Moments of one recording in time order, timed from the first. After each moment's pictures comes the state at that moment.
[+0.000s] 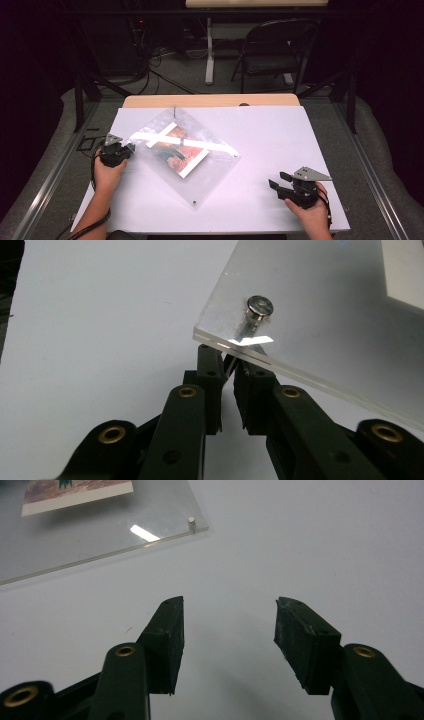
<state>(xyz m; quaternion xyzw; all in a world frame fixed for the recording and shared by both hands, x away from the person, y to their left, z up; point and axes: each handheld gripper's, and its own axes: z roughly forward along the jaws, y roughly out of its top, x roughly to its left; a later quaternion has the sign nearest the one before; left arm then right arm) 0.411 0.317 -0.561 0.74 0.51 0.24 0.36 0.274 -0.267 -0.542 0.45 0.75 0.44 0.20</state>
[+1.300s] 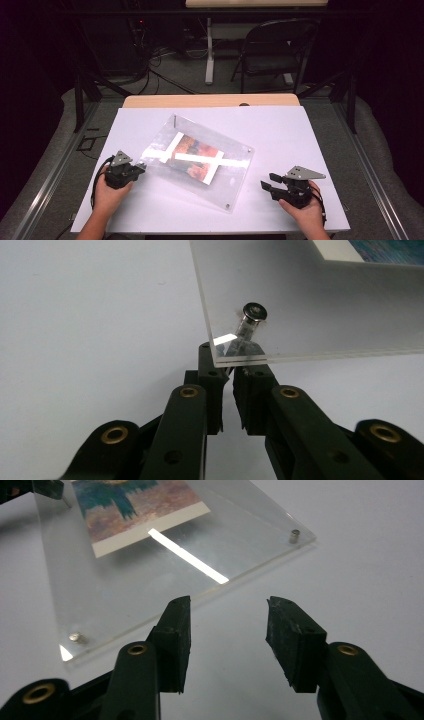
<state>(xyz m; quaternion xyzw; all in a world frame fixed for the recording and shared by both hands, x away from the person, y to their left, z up) 0.340 0.274 -0.547 0.81 0.43 0.18 0.36 0.276 -0.250 -0.538 0.42 0.76 0.47 0.16</state>
